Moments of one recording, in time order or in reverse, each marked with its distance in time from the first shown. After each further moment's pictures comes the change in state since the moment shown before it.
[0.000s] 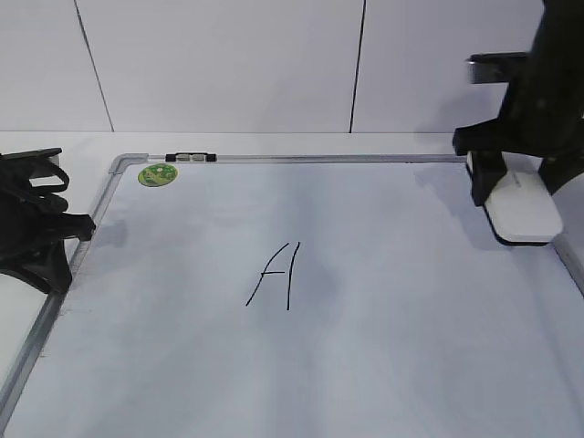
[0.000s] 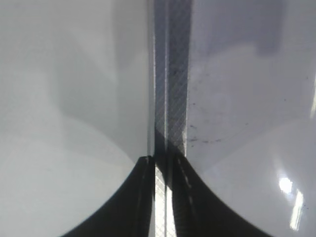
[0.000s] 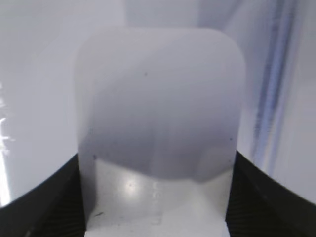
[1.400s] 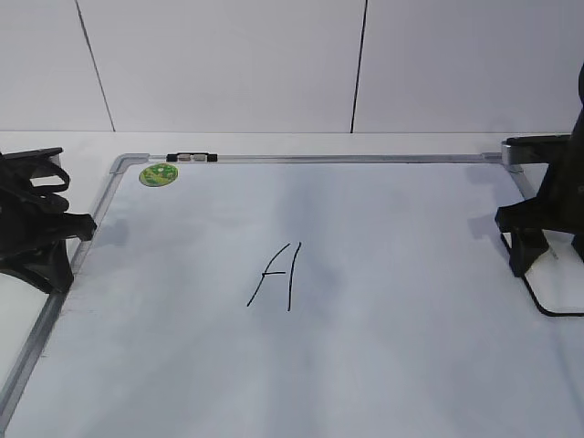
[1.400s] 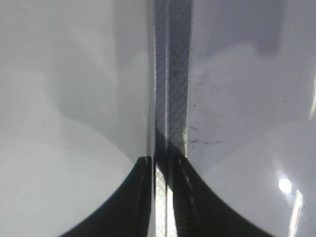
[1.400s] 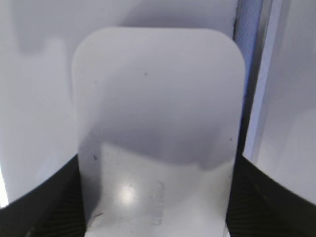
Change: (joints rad) left arm 0.000 0.000 0.000 0.000 -0.006 0.000; right arm -0.157 0.043 0.261 0.012 -0.218 -0.160
